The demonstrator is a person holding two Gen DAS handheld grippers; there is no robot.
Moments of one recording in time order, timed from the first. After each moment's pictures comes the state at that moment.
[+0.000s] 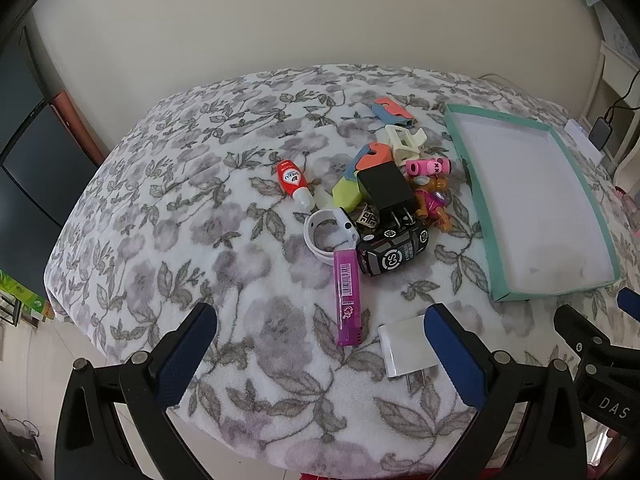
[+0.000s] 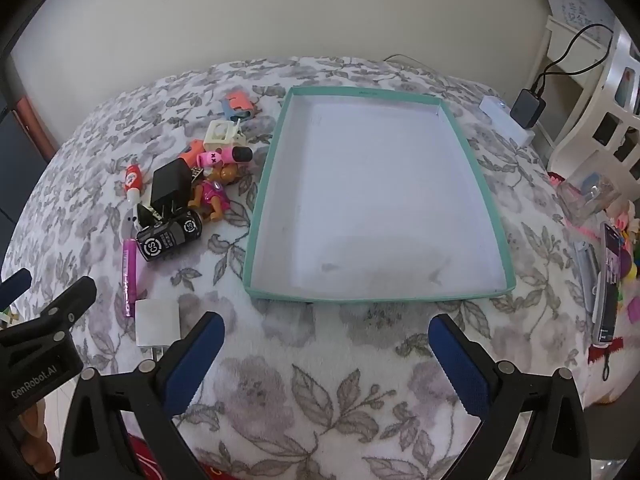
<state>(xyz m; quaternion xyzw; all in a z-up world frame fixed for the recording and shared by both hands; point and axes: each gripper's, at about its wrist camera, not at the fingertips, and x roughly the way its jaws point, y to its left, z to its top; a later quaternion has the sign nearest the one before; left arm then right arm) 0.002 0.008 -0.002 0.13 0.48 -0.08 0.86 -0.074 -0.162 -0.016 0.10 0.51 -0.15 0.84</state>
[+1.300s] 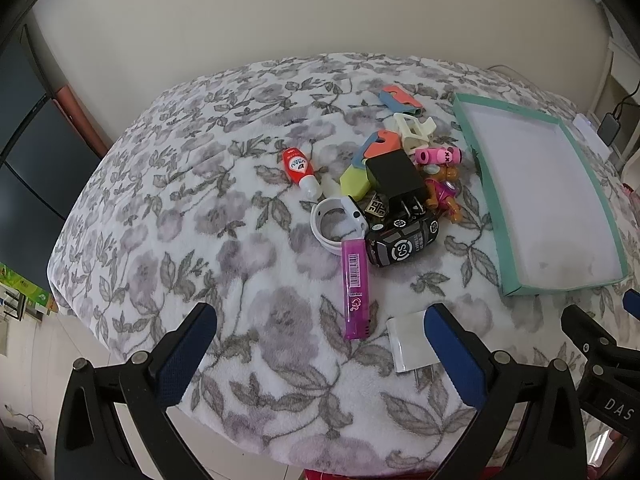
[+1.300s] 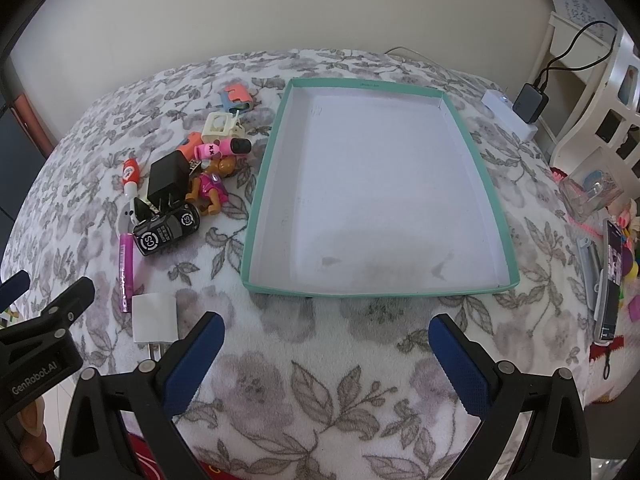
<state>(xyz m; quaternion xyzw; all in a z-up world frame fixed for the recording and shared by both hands) 0.005 0.009 -0.011 0.13 0.50 -0.06 0.86 -0.072 -0.162 -0.022 0.10 0.52 -0.15 0.84</state>
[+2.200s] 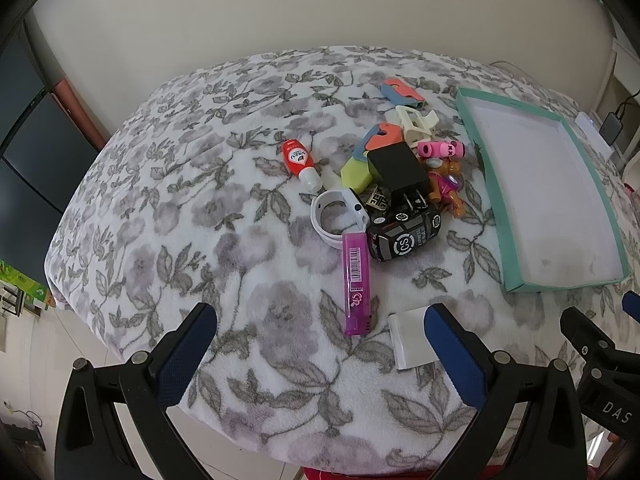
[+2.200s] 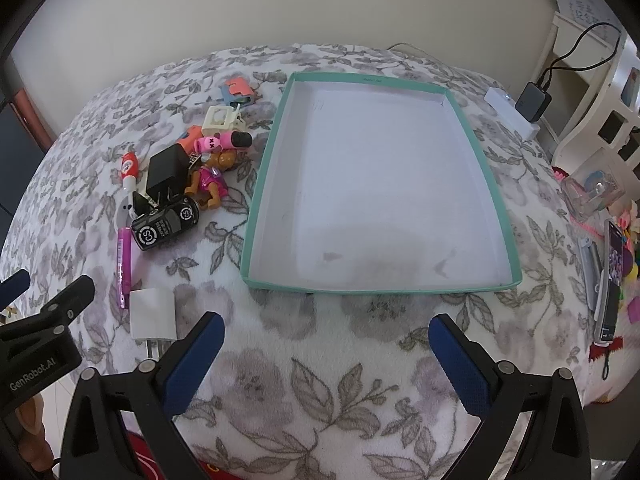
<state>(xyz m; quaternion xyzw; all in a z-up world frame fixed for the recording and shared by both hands) 0.008 0.010 -0.016 0.13 0.51 -0.06 0.85 -0.071 -0.160 -0.025 0.10 0.53 -0.15 0.83</state>
